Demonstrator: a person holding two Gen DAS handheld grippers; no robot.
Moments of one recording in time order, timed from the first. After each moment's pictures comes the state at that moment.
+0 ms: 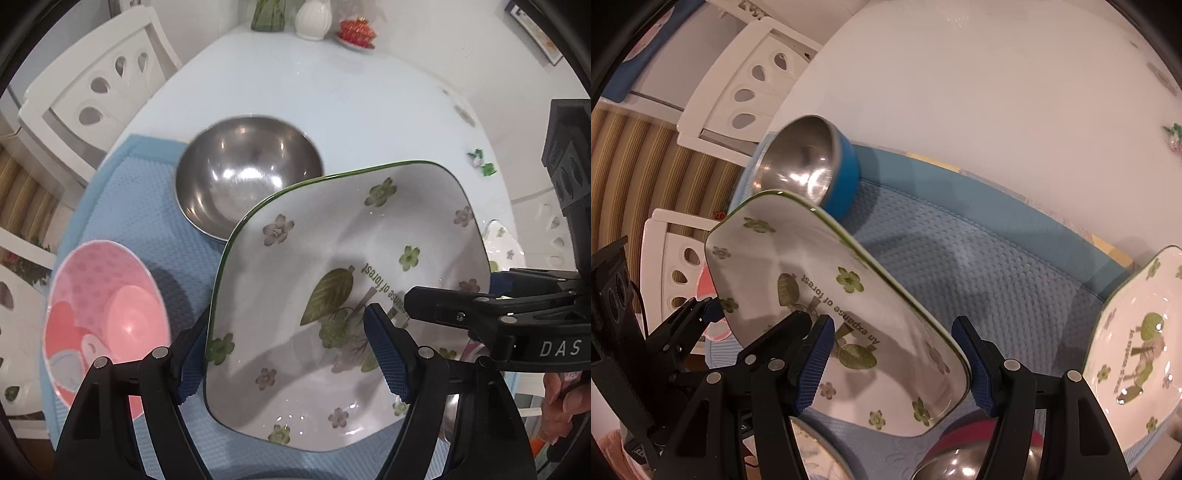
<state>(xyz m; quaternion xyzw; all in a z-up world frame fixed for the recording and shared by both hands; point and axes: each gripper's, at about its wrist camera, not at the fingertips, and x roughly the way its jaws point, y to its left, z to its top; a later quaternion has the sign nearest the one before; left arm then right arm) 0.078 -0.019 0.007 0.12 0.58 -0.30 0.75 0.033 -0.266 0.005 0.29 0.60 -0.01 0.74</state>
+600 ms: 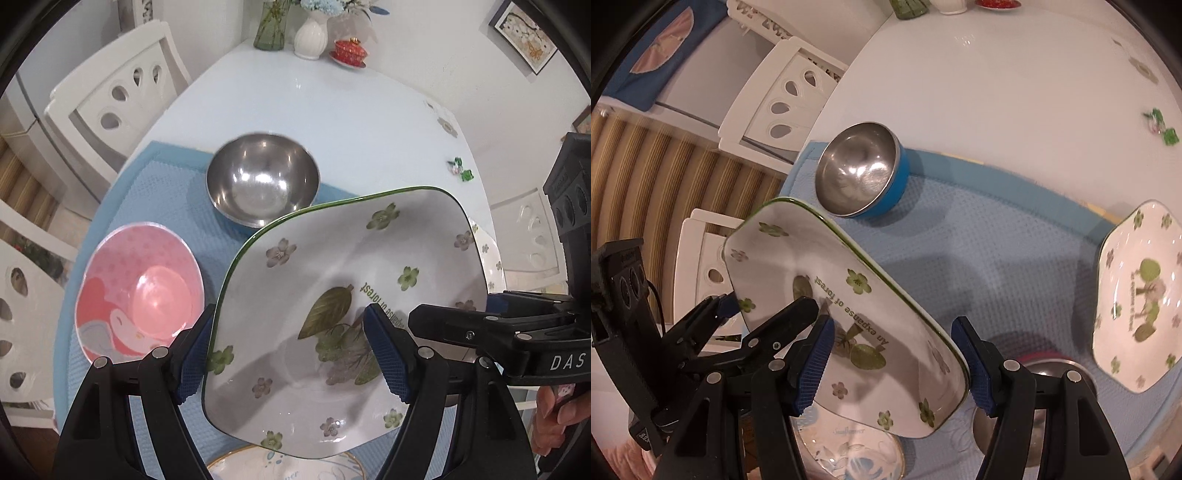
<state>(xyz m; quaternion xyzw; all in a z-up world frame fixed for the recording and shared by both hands) 0.059 -0.004 0.034 0.11 0.57 -0.31 0.75 0.008 -0.220 0.043 0.32 0.58 0.00 0.75</state>
